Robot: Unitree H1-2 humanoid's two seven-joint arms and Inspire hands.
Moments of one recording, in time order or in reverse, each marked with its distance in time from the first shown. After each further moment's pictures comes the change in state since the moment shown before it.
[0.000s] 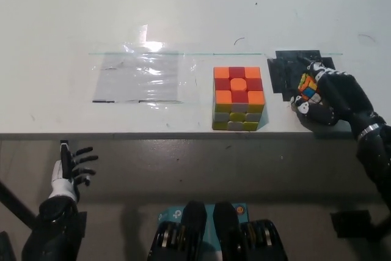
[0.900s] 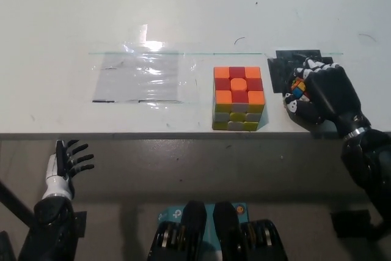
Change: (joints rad) left_arm 0.095 -0.007 -0.024 -0.239 0.007 0.065 0.022; right_arm -0.064 0.034 0.115 0.215 -0.208 -0.096 -0.384
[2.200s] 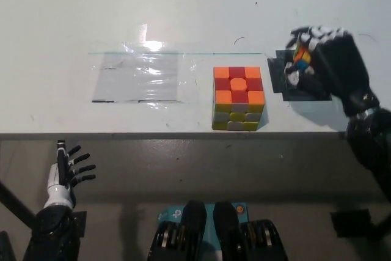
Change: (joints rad) left_arm 0.052 -0.014 0.002 -0.056 0.010 0.035 0.007; right_arm -0.067 -0.043 -0.042 -0.143 -0.036 -0.073 -0.126
